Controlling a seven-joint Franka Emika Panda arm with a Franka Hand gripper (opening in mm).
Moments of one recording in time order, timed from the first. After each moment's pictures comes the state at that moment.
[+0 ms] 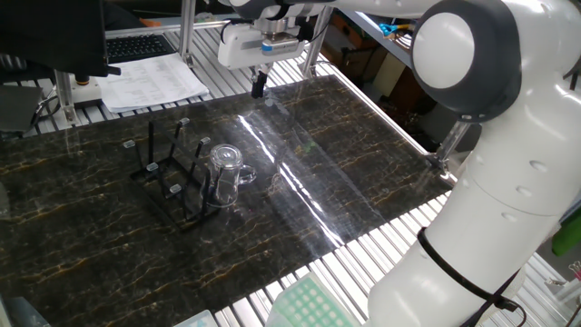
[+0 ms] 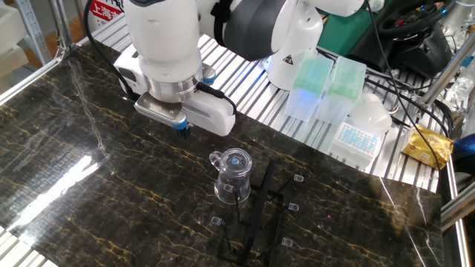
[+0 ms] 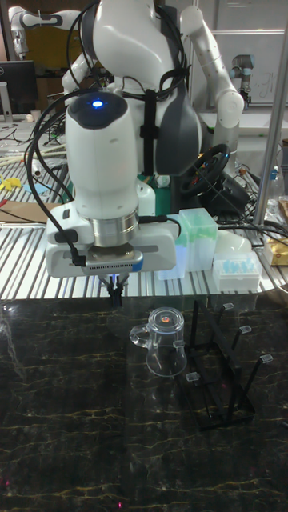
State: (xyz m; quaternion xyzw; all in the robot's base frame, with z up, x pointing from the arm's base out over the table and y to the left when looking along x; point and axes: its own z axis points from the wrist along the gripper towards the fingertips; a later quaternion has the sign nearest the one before) arm 0.567 -0.036 0.294 0.05 -1.00 -0.01 0.06
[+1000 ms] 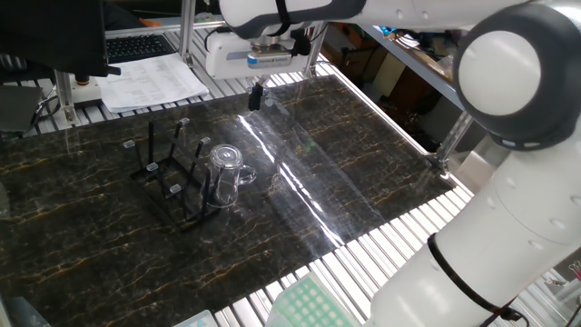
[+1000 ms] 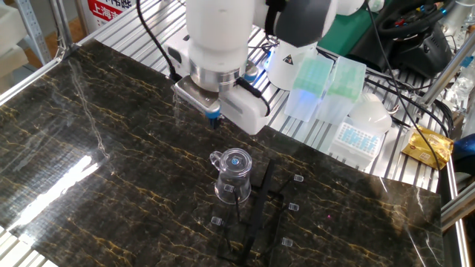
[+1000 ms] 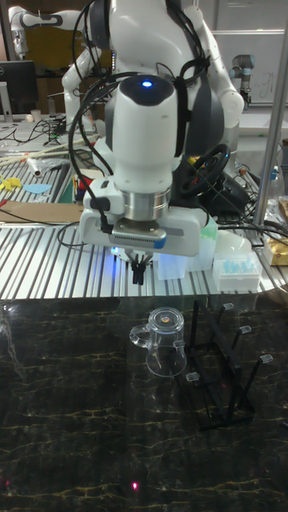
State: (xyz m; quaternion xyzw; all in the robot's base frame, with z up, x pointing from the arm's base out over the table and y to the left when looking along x) arm 0.518 0.006 0.307 -0.07 -1.00 0.03 0.05
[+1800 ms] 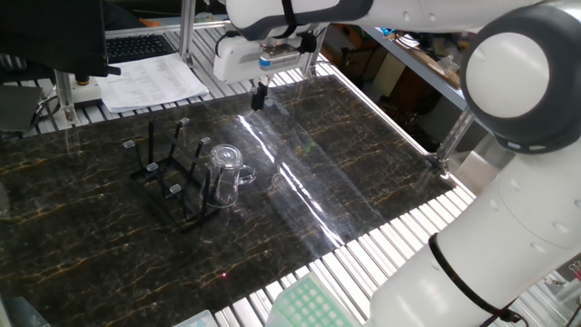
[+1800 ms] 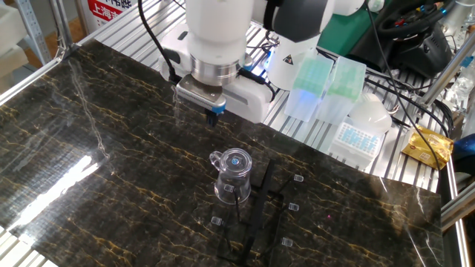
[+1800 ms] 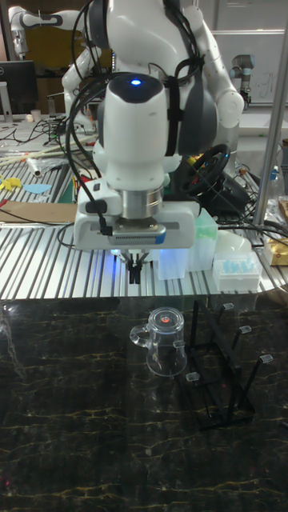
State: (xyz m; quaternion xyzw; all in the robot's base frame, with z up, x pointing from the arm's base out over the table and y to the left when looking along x) arm 0.516 -0.003 0.307 0.03 -1.00 0.01 0.04
